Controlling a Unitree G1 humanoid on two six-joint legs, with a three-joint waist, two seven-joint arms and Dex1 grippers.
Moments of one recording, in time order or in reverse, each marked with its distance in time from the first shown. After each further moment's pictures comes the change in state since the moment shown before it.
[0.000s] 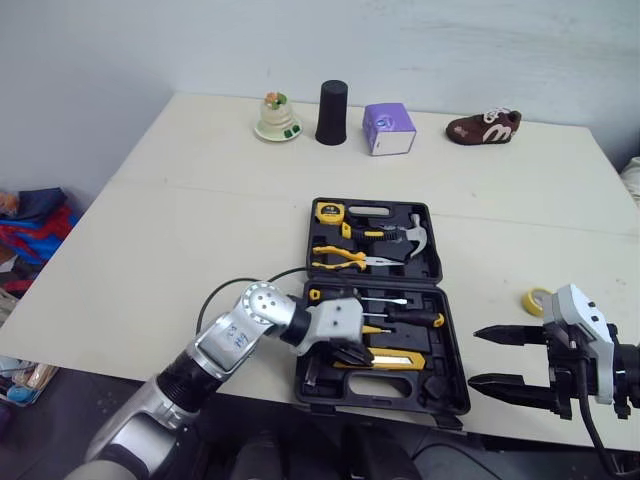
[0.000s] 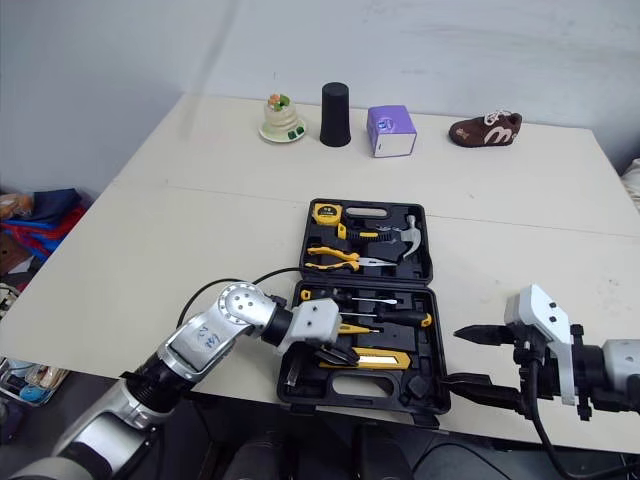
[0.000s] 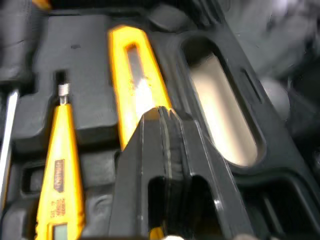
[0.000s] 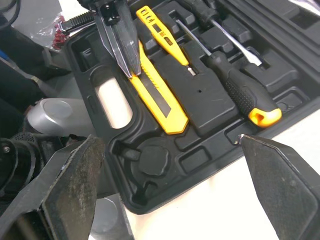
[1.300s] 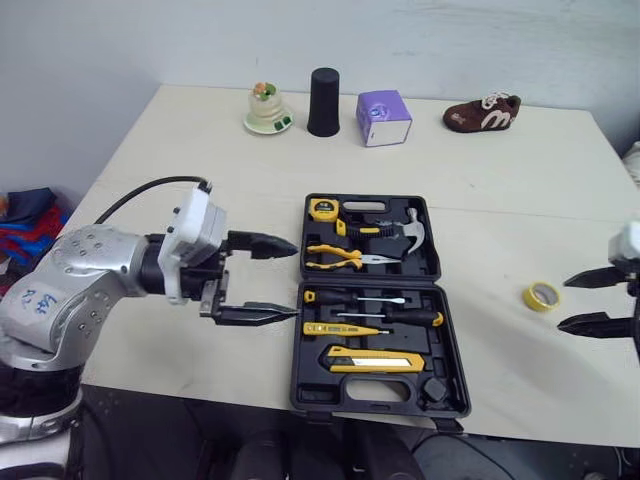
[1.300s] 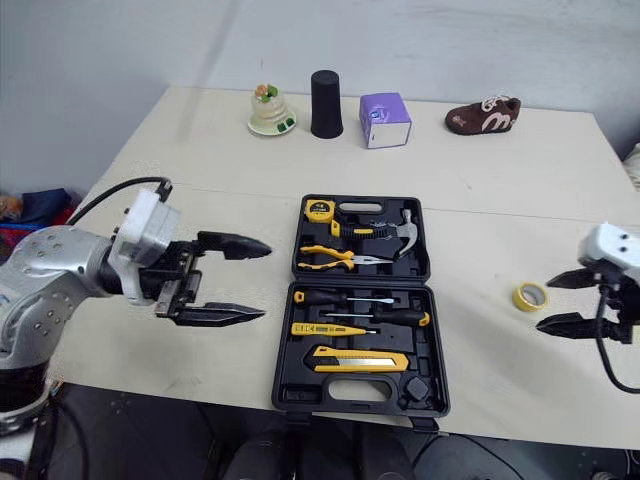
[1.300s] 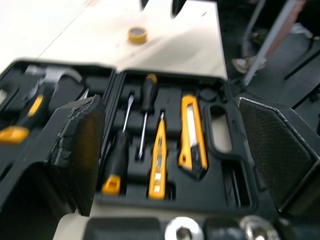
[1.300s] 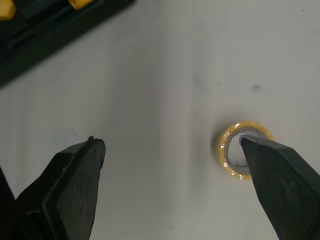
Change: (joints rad) left arm -0.050 0.363 0.524 -0.320 -0.532 0.246 -0.007; right arm -0.669 -0.296 0.479 0.853 -0.498 -0.396 0.360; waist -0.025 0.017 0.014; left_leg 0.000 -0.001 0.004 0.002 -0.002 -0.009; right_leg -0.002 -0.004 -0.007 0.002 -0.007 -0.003
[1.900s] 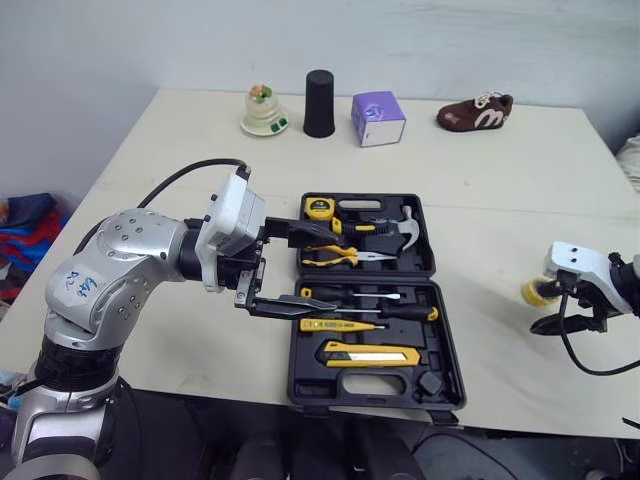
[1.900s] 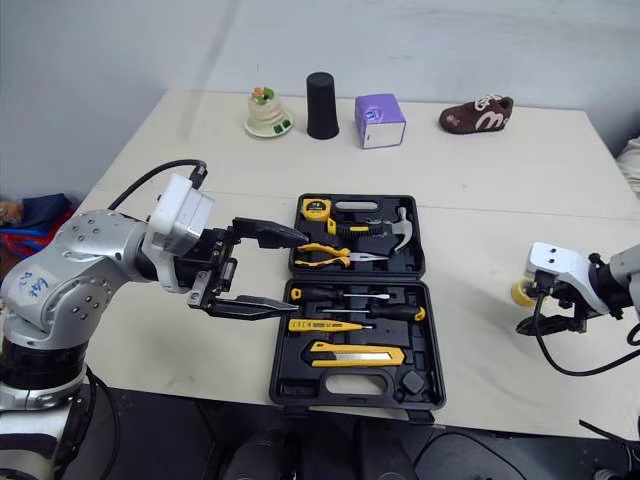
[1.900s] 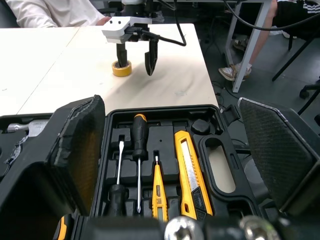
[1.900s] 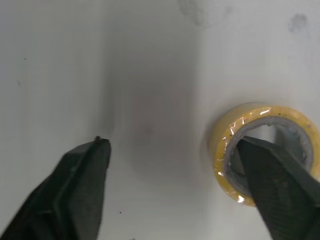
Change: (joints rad) left arm -0.078 -0.070 -0.084 0.018 0.036 -0.060 0.028; right arm -0.294 0.221 0.276 0.373 -0.306 -0.215 -0.027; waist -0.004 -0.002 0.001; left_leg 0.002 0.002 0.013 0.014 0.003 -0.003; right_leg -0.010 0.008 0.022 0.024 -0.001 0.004
